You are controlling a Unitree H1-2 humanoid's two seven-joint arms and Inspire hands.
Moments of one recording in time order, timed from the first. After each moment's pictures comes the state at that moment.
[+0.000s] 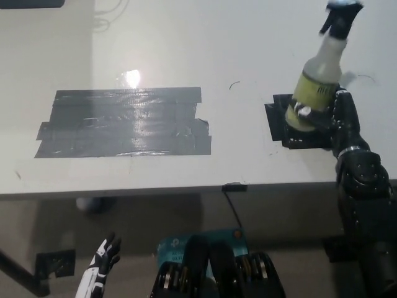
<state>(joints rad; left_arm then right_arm) 0.14 0.10 -0.03 0.14 0.08 -0.33 -0.02 -0.70 -0.09 -0.14 0.62 -0.05 0.01 -0.10</state>
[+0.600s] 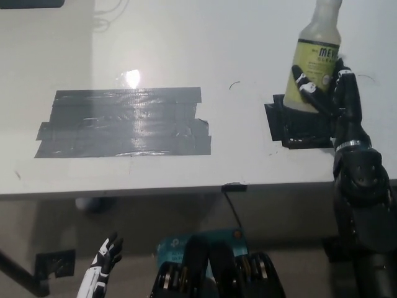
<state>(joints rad) 0.14 0.11 -0.03 0.14 0.09 -0.33 -0.02 -0.63 -0.07 -0.07 0.35 -0.07 0.03 -0.11</state>
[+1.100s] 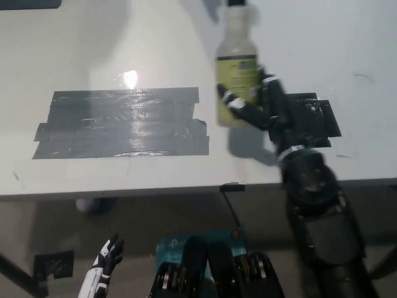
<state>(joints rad) 0.15 0.11 -0.04 0.14 0.10 -0.33 -0.02 -0.65 0.05 0.10 0.29 -0.11 0.19 -0.06</state>
